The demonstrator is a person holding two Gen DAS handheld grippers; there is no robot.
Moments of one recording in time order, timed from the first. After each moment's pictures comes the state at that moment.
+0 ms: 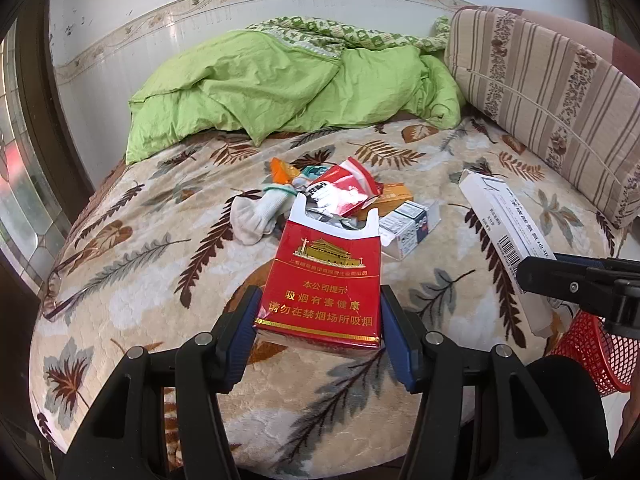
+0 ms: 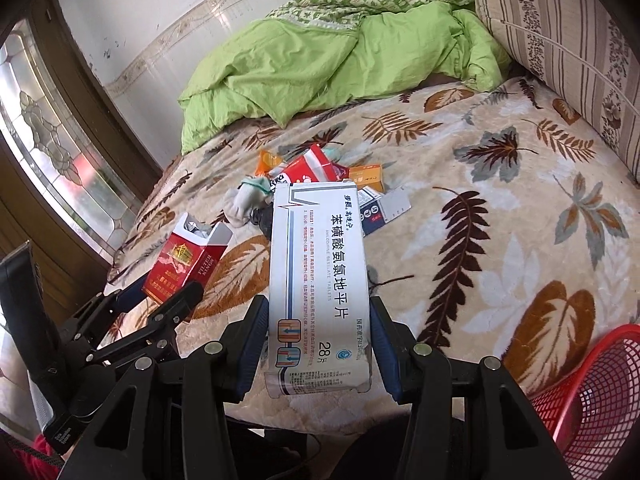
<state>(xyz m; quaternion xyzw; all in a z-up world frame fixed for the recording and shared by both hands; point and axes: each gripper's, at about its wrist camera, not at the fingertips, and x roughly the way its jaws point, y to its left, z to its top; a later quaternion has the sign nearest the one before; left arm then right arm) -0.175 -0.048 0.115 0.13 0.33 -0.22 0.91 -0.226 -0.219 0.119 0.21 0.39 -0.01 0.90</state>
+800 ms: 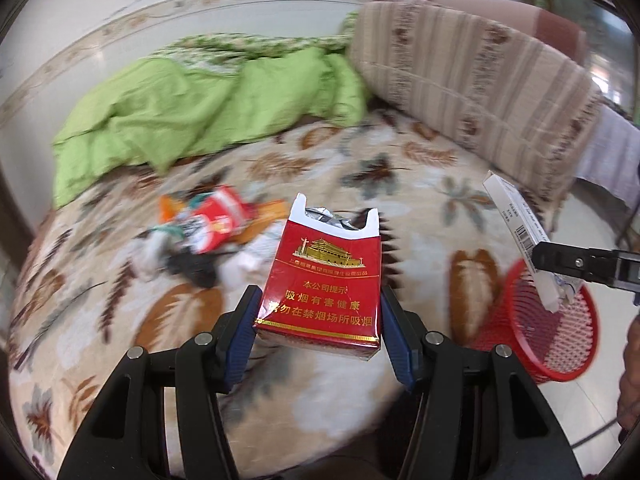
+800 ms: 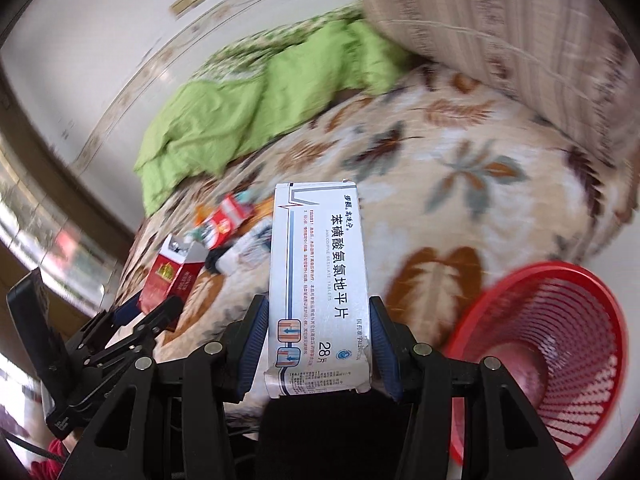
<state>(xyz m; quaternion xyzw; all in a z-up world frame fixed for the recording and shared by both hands) -0.226 -0.136 0.137 0.16 0.33 -0.36 0.86 -0.336 -0.325 0.127 0.30 0.34 -0.11 0.88</state>
